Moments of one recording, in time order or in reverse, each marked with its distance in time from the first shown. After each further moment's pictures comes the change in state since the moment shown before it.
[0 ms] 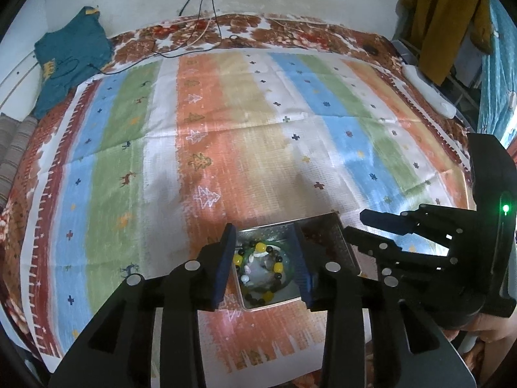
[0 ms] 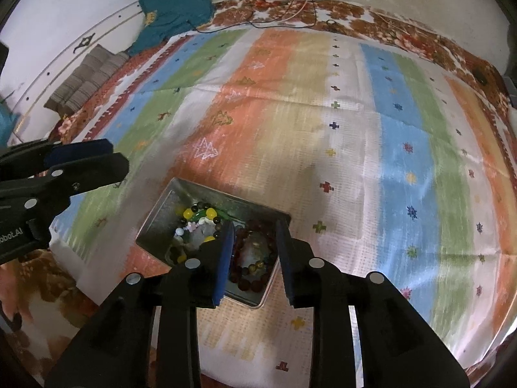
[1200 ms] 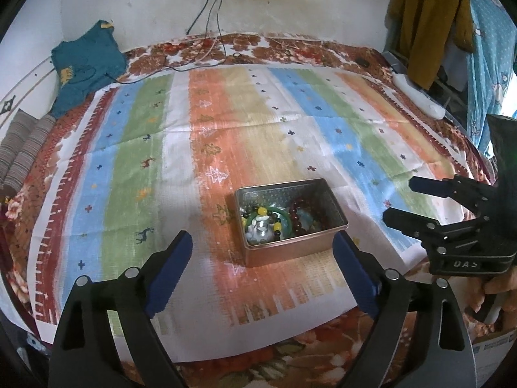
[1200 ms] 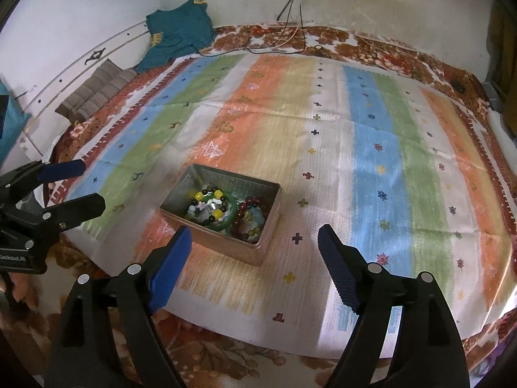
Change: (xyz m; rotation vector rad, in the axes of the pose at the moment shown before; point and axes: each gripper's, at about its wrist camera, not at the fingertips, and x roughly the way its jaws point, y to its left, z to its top) left arm -0.055 -0.002 -0.074 0.017 -0.108 0.021; right arm -0.069 0.005 -0.055 -0.012 -0.121 -0.039
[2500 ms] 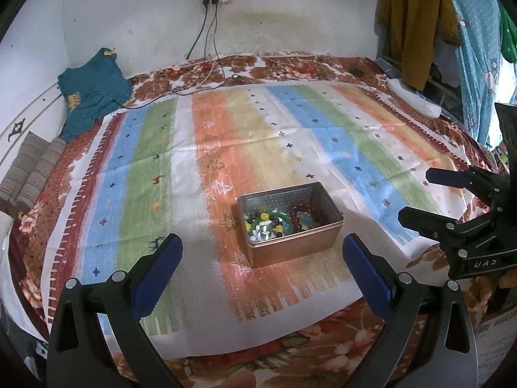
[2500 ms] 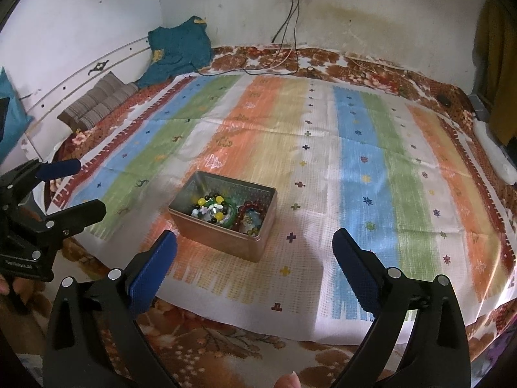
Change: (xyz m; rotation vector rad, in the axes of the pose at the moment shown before) left arm -0.028 -0.012 -0.017 0.063 -0.093 0.039; right arm -0.036 0.011 -0.020 -0.008 -0.099 -0.036
